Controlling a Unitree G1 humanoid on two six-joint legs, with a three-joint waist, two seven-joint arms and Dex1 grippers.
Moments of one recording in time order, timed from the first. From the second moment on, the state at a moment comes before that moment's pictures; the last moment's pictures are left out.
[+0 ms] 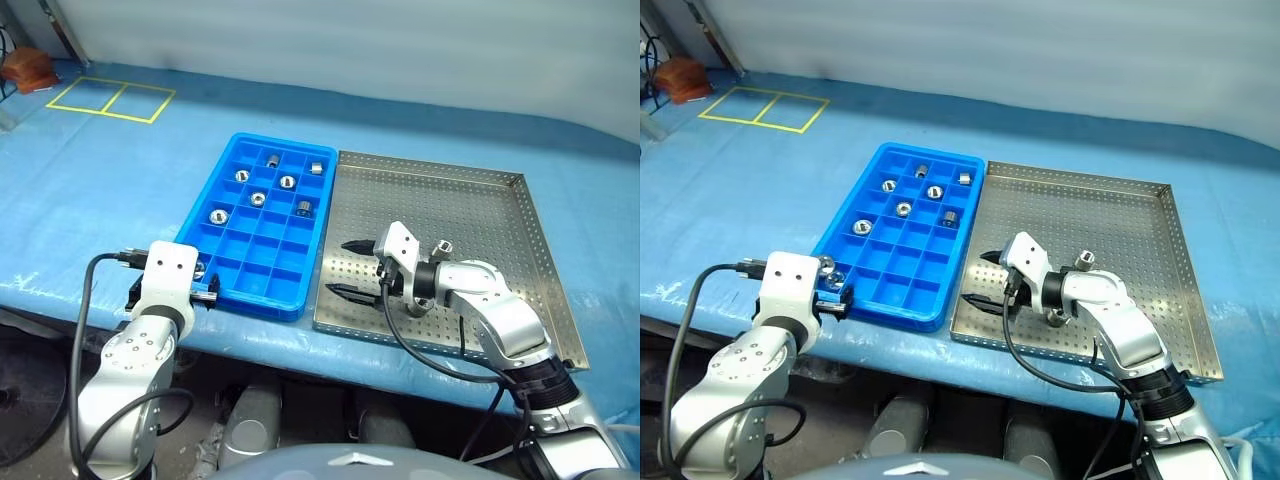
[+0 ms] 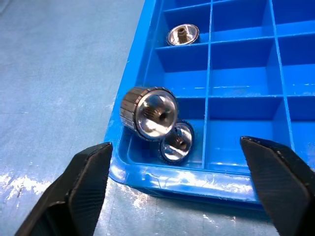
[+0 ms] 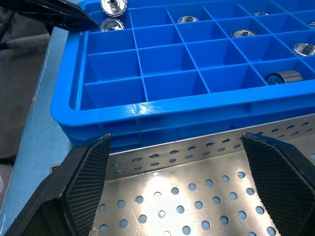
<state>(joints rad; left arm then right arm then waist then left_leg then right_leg) 0.02 0.27 0.03 -1.01 0.00 1.47 -0.01 -0.26 -0.53 0.21 -0.23 0.29 0.44 0.88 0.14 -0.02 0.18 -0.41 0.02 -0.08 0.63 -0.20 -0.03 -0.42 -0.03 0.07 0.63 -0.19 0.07</state>
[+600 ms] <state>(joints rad) -0.08 0.21 0.02 -0.86 -0.01 1.38 0.00 -0.25 -0.52 0.20 -0.24 0.28 0.42 0.85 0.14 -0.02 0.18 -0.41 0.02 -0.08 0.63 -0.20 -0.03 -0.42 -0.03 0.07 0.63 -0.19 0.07</state>
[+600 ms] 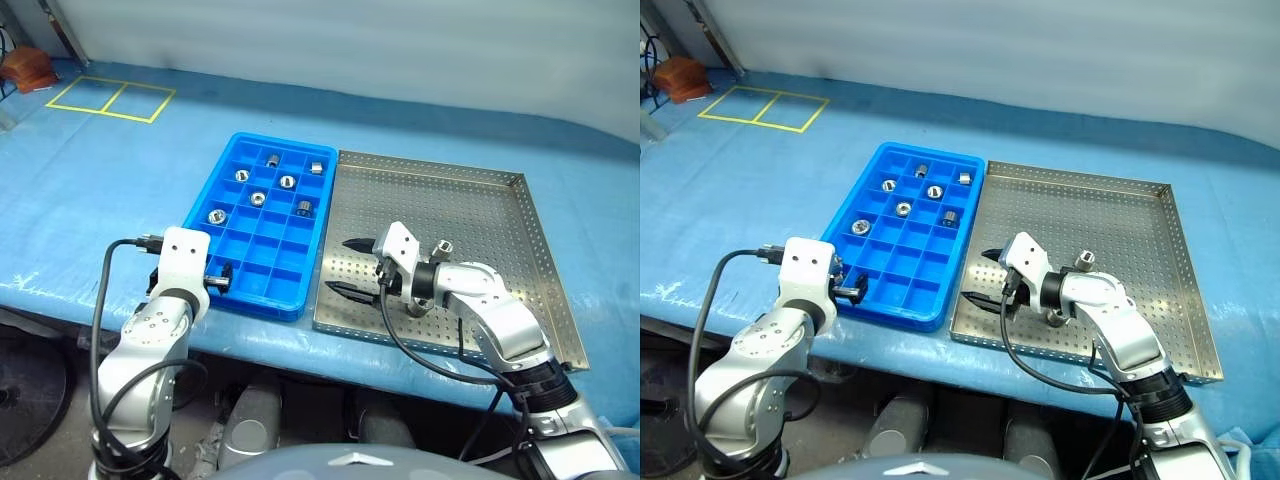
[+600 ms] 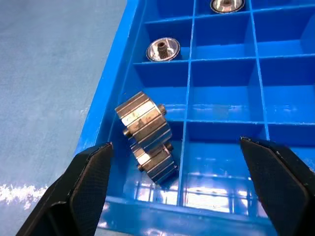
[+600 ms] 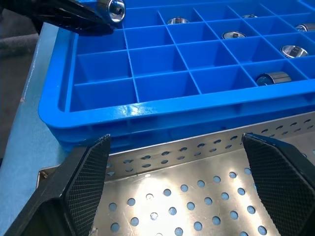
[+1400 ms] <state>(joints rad) -0.10 0.18 0.00 -0.70 0.03 1.24 0.04 -0.20 -0.52 0.19 -0.25 0.26 0.42 0.80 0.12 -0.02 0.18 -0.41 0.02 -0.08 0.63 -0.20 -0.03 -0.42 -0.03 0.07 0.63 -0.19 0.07</state>
